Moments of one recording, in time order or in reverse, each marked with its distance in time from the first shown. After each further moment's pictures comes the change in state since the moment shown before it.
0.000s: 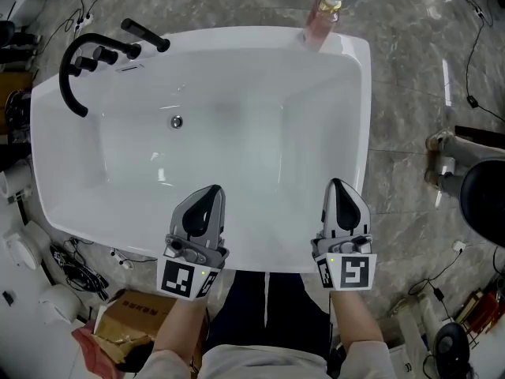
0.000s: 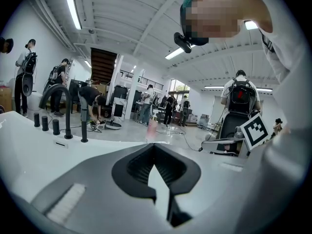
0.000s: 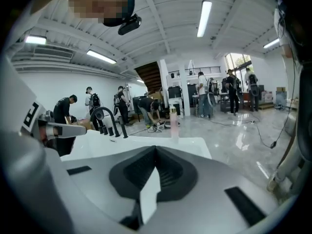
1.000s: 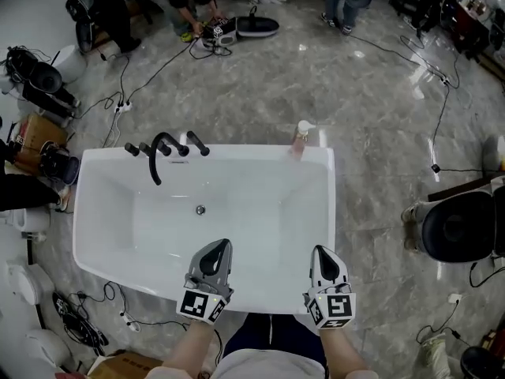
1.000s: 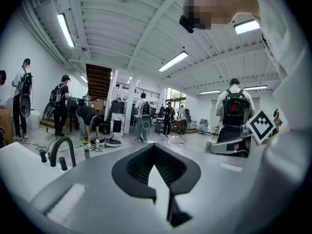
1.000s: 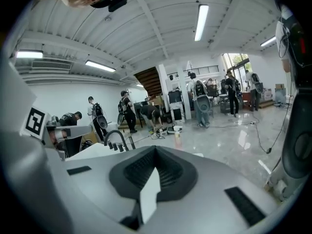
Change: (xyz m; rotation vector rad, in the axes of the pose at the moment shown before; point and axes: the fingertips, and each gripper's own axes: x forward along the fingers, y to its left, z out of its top) left arm -0.076 -0.035 0.153 0.077 -0.103 0.008; right arm -0.103 0.034 0.128 0.059 -0.017 0.025
